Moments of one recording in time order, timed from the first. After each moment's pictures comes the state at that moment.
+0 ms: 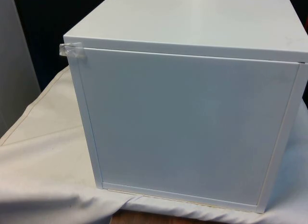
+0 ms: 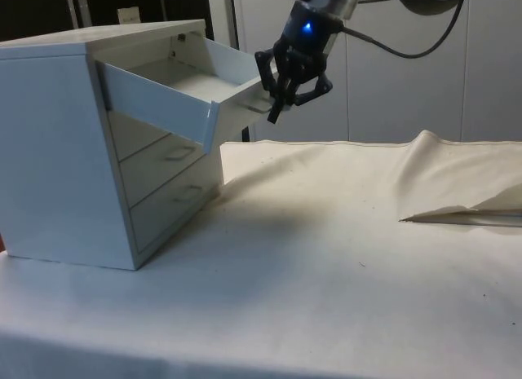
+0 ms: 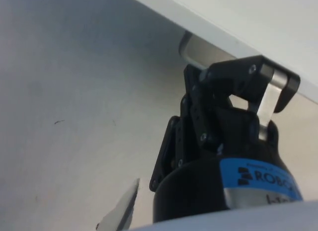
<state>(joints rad) 0.39 -0.34 -0.46 -2.83 -0.55 3.01 -1.14</state>
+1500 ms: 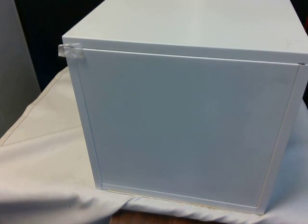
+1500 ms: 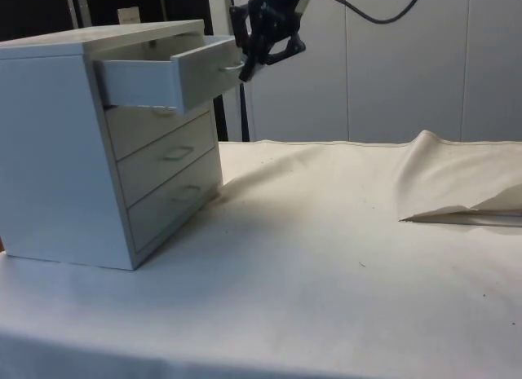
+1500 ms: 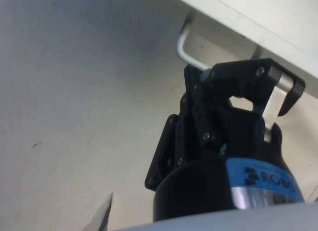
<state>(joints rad) 0.41 -0.38 -0.46 -2.70 -0.56 2.90 -1.07</state>
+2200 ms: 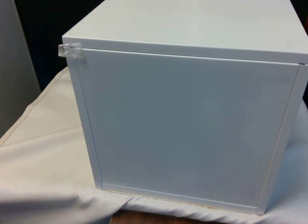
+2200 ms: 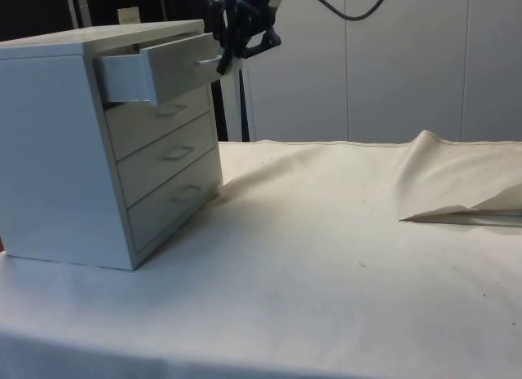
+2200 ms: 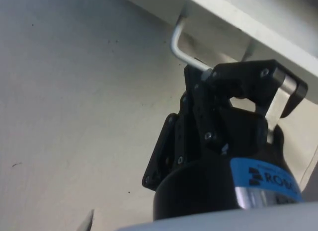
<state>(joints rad) 0.42 -0.28 -0.46 -2.59 -0.56 2.89 -1.02</state>
